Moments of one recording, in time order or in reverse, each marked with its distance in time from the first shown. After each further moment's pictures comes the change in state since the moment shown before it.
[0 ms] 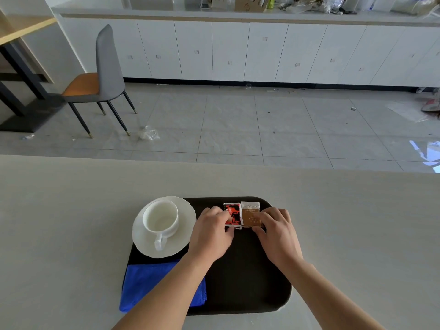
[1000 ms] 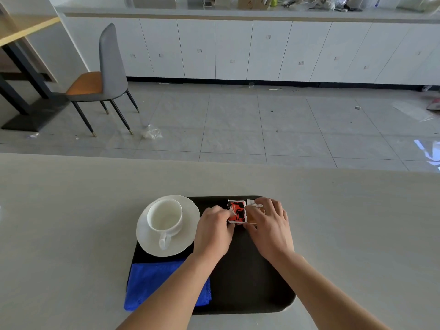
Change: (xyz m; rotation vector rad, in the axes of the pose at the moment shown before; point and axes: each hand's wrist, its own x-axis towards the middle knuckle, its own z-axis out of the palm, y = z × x) left_hand 0.001 0.000 0.001 -0.067 0.029 -0.081; right_hand 0.014 -0.021 0.011 -0.085 -0.025 -0.065
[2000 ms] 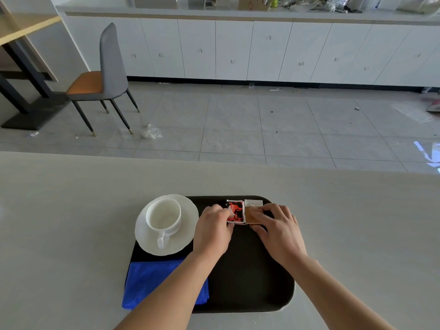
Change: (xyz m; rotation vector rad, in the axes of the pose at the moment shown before) left_hand 0.000 0.003 0.001 0.043 0.015 0.016; right_hand -0.012 0.025 -0.011 0.009 -0.028 -0.024
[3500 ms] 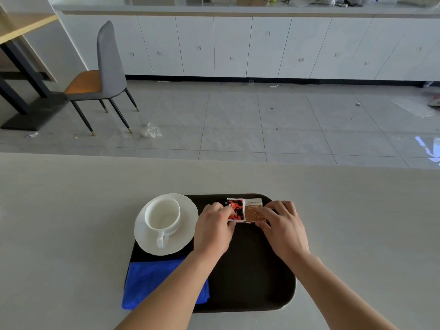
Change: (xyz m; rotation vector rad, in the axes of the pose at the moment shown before) left_hand 0.000 0.000 0.003 0.032 0.000 0.009; right_hand 0.004 0.005 0.000 -0.027 0.074 0.012
